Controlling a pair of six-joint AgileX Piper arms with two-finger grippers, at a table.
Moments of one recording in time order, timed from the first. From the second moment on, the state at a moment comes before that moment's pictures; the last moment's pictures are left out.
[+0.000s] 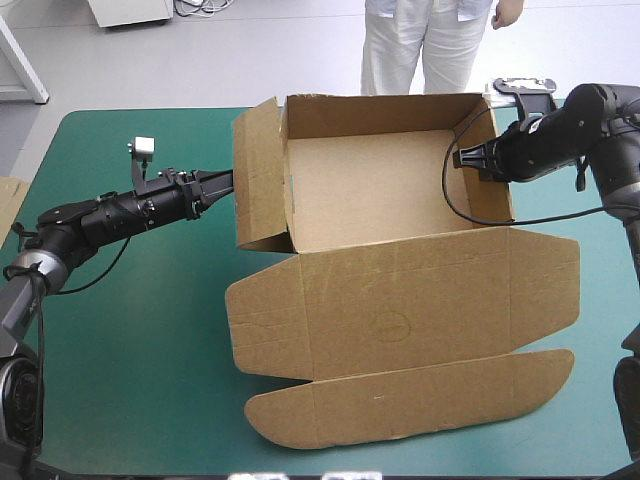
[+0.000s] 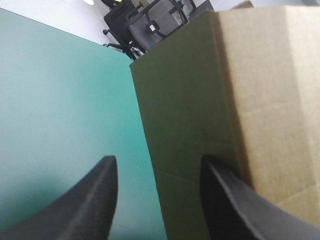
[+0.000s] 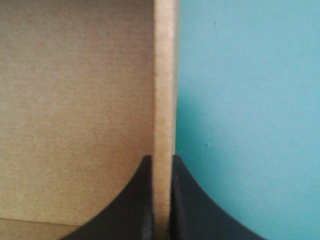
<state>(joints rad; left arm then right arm) 0.12 1.59 -1.05 -1.67 1.17 1.14 0.08 1.61 -1.78 0.22 1.24 -0.04</state>
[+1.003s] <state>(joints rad) 0.06 1.57 -1.13 -1.67 1.18 1.13 0.08 1.69 -1.78 0.28 1.24 -0.05</state>
